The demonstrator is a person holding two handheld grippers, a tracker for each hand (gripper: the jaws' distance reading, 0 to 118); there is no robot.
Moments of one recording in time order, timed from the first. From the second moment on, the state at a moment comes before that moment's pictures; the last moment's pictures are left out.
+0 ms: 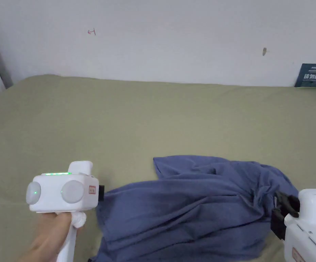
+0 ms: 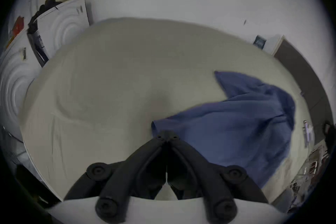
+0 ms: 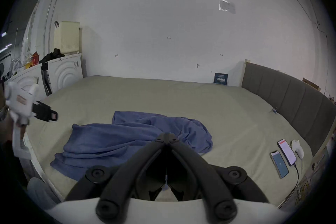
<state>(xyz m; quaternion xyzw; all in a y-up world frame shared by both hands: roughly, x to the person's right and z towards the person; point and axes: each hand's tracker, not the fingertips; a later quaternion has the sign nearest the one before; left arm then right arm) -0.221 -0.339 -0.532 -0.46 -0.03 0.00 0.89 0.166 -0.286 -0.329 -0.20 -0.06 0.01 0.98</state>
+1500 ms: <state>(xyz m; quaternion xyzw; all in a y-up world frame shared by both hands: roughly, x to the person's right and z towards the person) -0.200 -0.387 -0.566 -0.49 -0.07 -0.03 0.87 0.346 -0.398 -0.527 -0.48 -0.14 -0.09 0.86</state>
